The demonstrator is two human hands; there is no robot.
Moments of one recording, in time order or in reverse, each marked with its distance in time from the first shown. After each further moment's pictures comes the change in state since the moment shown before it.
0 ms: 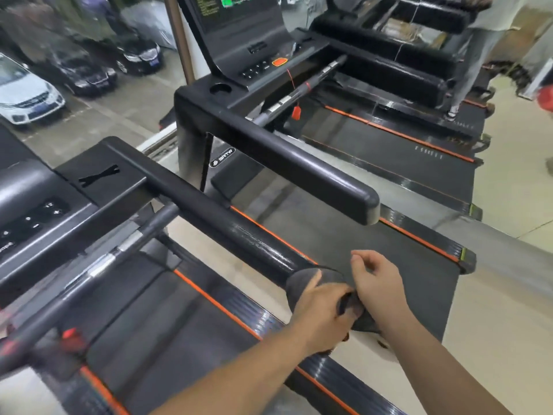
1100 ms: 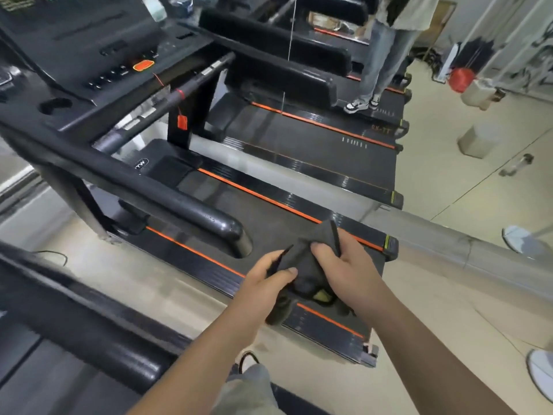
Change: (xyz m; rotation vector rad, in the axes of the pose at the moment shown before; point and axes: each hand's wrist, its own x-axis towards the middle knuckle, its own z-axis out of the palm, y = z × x) left_hand 0.198 0.162 0.073 -0.921 0.010 -0.448; right_hand 0.158 0.041 -0.238 0.228 -0.179 -0.014
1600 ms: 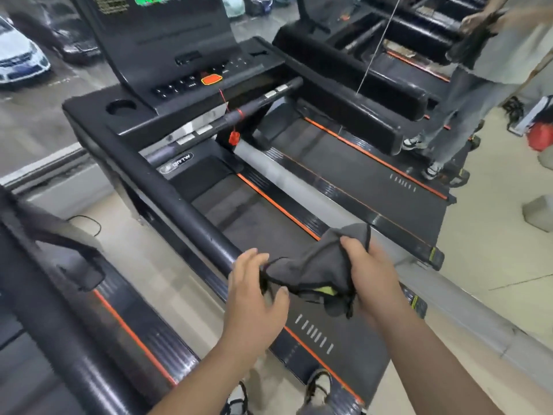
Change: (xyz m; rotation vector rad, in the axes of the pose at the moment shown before) left_hand 0.091 0.043 -0.050 0.575 0.594 0.425; right_hand 0.157 -0.080 0.019 0.305 -0.059 0.188
